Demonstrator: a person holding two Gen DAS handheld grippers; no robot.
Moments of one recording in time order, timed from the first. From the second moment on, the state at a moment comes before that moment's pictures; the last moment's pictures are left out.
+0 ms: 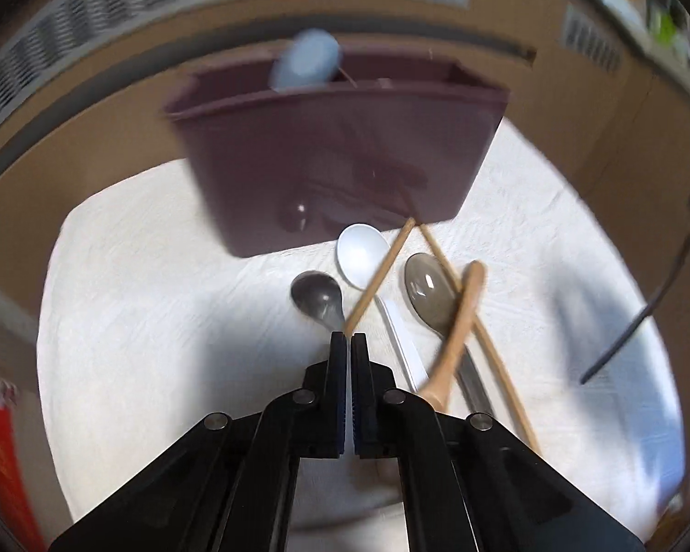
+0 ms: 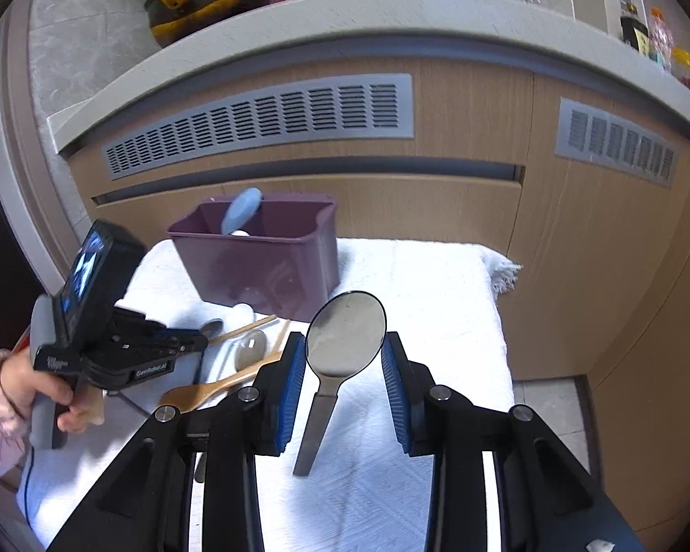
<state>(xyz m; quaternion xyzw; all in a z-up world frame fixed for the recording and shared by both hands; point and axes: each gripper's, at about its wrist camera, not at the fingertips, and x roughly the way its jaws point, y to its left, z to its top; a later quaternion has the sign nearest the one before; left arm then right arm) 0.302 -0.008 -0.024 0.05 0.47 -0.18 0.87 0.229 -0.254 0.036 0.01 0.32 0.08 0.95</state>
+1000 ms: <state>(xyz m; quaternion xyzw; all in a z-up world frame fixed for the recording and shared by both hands) 0.312 -0.100 -0.048 0.12 0.51 -0.21 0.83 0.202 -0.264 0.027 0.00 0.32 0.07 0.94</state>
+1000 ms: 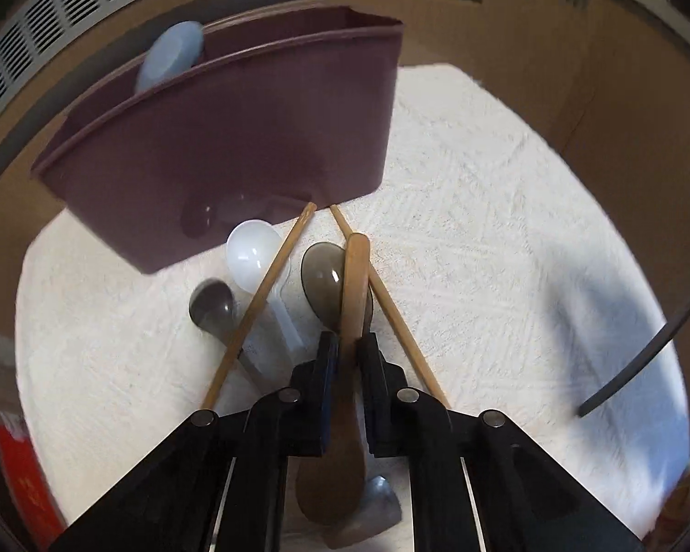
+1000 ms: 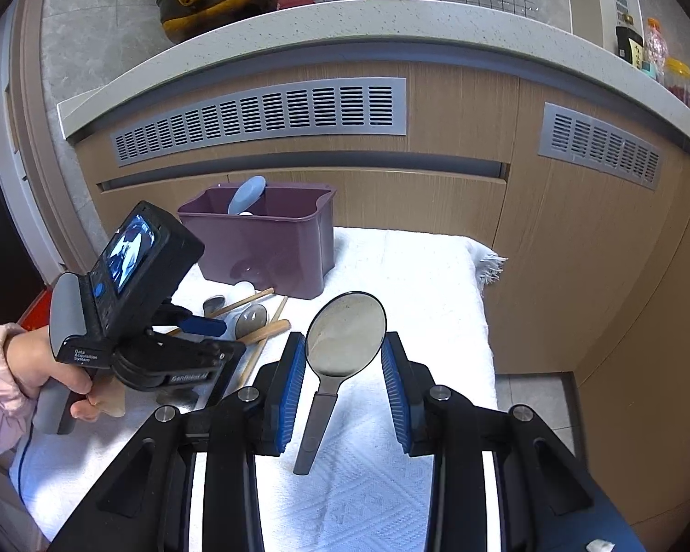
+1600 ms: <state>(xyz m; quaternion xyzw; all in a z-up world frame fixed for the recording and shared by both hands) 0.212 -0.023 0.049 0.00 0.30 -0.15 0.94 0.180 -0.221 0.049 -0.03 0.30 0.10 0.95</state>
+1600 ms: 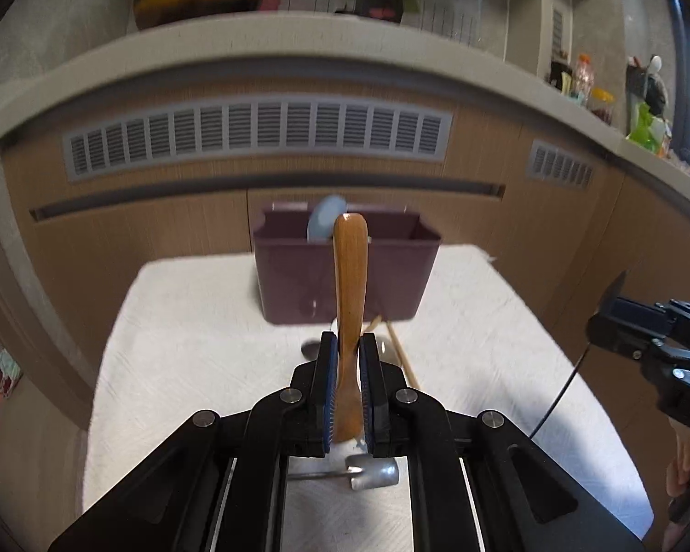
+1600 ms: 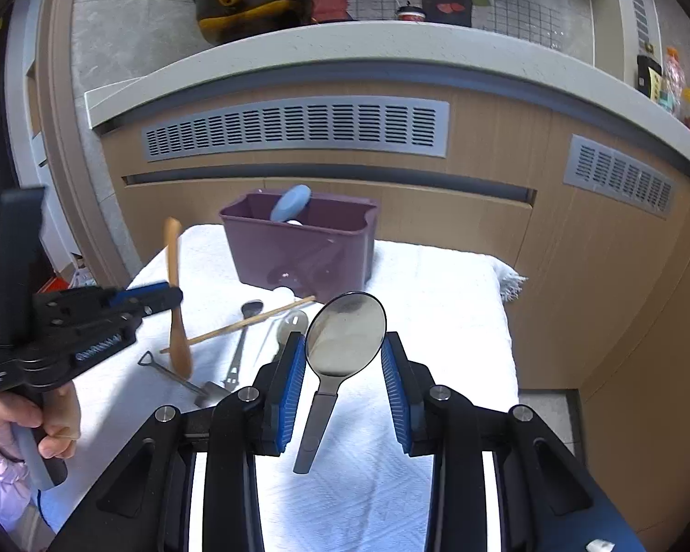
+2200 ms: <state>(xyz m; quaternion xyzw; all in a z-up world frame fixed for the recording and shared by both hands) 0.292 0.006 0.203 -0.05 0.12 -0.17 0.98 0.248 -0.201 0.201 -0.07 0.12 0.07 0.99</state>
